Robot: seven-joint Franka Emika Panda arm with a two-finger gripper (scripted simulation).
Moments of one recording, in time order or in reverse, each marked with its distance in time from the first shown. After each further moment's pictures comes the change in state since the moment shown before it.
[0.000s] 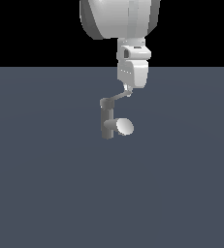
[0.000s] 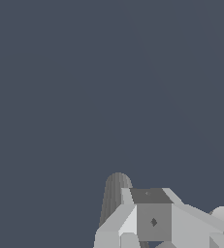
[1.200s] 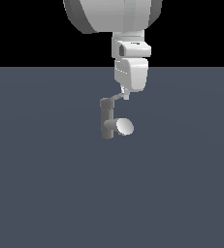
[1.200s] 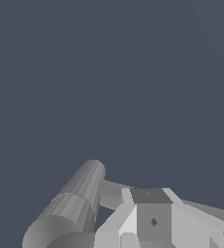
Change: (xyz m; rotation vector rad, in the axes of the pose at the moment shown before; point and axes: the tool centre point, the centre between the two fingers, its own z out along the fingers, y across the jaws) arm -0.028 0.055 -0.006 0.009 0.008 0.020
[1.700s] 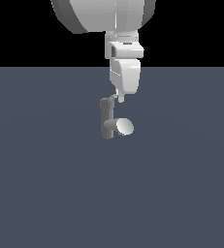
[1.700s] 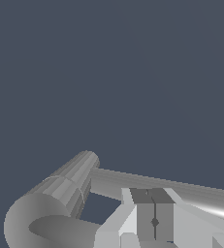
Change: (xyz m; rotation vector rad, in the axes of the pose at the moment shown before) arm -0.021 0.012 0.002 -0.008 0.002 0.027
